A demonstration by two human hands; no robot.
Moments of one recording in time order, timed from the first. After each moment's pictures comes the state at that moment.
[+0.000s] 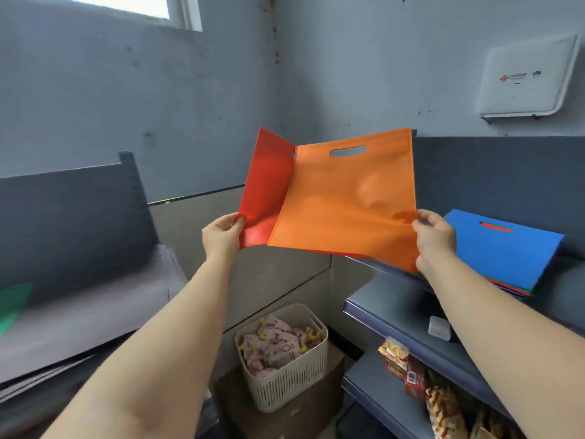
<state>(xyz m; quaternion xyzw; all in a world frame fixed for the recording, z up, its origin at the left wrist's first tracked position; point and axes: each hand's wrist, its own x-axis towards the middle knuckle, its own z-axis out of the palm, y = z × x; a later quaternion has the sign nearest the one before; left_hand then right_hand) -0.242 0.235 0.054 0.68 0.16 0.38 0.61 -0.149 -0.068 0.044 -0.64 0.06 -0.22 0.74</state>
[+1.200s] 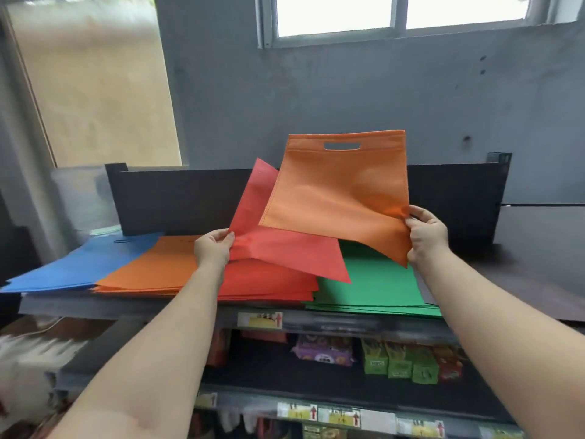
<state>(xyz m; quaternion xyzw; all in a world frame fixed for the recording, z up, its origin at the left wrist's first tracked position) -0.817 0.626 0.055 0.52 0.45 0.59 0.43 -0.525 0.465 0.084 -0.51 -0.20 0.20 0.81</state>
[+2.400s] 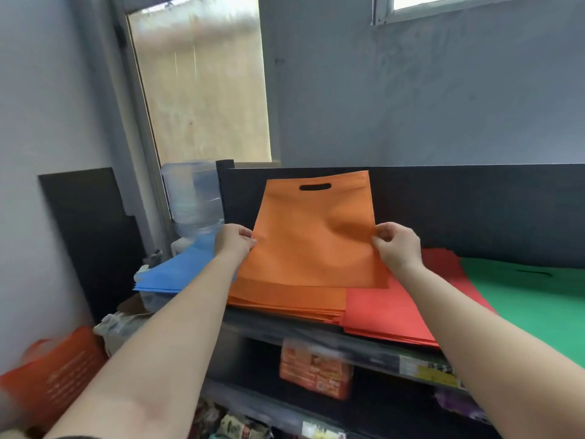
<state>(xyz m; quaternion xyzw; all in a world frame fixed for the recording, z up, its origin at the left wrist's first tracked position) -1.026 0.777 0.085 0.63 0.60 0.43 0.22 -0.754 0.697 0.061 -0.66 -0.50 0.07 0.56</state>
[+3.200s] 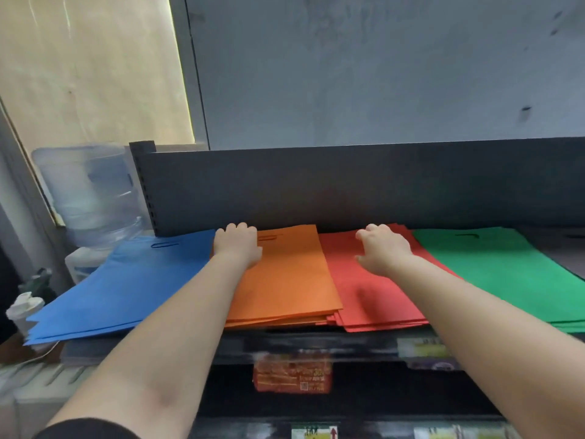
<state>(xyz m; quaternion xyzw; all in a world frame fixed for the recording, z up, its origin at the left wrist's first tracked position) -0.970 0.859 0.047 0.86 0.49 0.07 -0.16 -0.759 0.703 0.043 -0.84 -0.52 -0.12 0.07</state>
